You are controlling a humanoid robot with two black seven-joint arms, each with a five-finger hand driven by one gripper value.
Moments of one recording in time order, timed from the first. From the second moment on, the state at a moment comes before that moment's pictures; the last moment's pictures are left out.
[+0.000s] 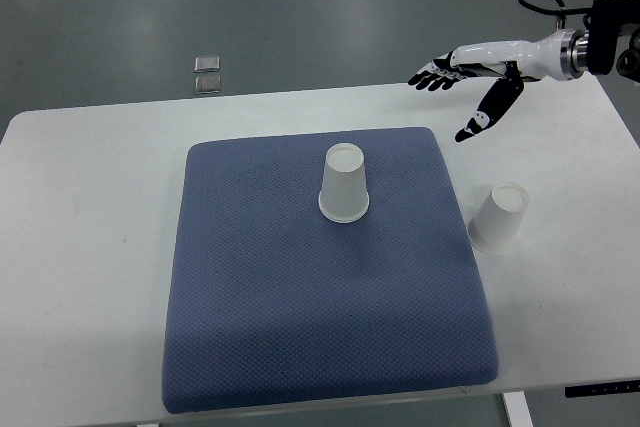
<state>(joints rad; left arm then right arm) -0.01 0.00 -0.15 -0.15 0.08 0.05 0.03 1.40 -0.63 -0.23 0.90 -0.94 0.45 0.42</state>
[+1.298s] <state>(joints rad) -0.01 0.00 -0.15 -0.15 0.08 0.05 0.03 1.17 -0.70 -0.30 1.01 -1.29 0.16 0.39</state>
